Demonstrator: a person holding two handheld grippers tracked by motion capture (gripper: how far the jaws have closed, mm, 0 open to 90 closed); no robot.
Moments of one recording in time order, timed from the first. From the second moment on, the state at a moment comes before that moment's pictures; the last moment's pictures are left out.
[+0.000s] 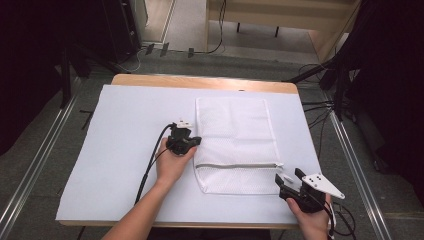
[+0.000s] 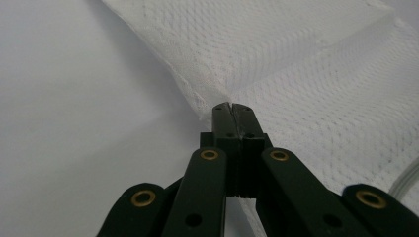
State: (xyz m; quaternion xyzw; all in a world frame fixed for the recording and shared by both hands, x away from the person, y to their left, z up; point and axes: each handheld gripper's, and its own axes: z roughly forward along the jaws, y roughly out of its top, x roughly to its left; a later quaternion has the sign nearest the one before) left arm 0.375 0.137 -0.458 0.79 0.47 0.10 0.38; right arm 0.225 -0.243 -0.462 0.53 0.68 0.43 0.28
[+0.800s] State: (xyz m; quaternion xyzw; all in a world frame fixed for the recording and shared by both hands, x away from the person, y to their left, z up) left arm 0.350 0.268 -0.439 0.76 0.51 0.12 0.38; right arm 0.218 -0.202 -0.459 0.49 0.71 0.44 0.24
